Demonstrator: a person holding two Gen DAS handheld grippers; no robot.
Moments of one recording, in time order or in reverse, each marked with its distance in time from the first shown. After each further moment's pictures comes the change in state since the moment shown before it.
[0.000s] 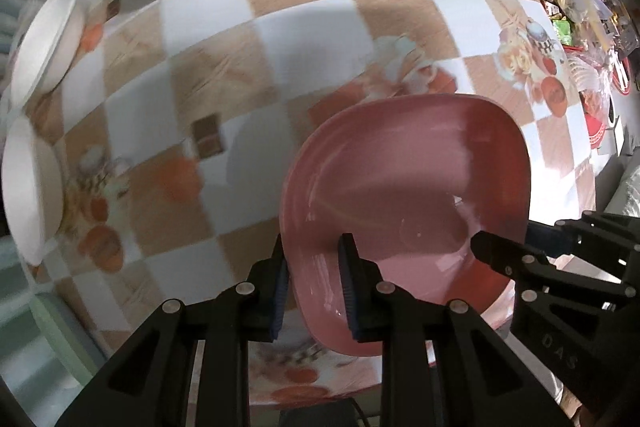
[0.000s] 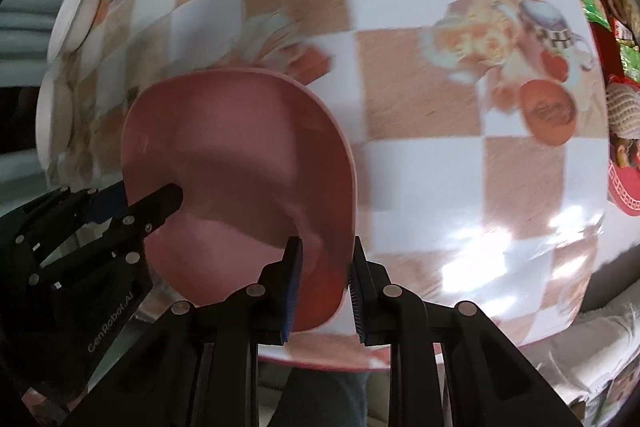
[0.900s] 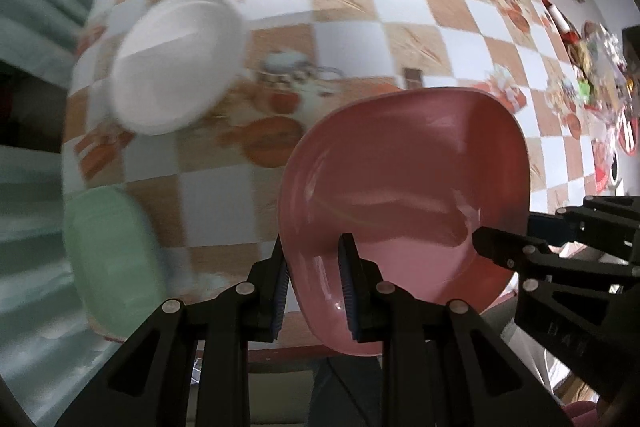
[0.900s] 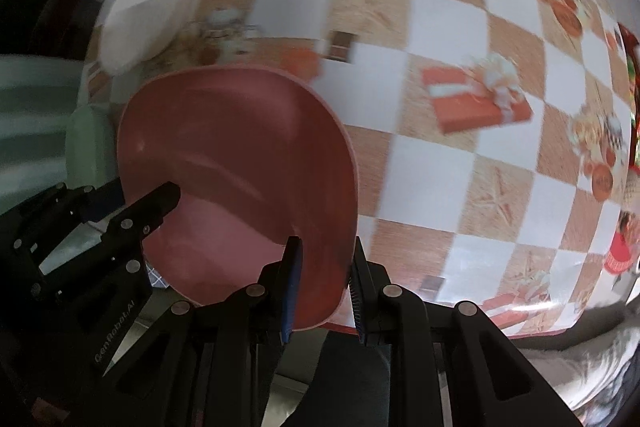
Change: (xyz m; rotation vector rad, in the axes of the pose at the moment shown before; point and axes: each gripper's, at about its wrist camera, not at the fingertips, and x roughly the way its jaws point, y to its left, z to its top) left arm -0.028 0.068 -0.080 -0.222 -0.105 0.002; right arm 0.007 0.198 -0.030 -0.262 0.019 -0.072
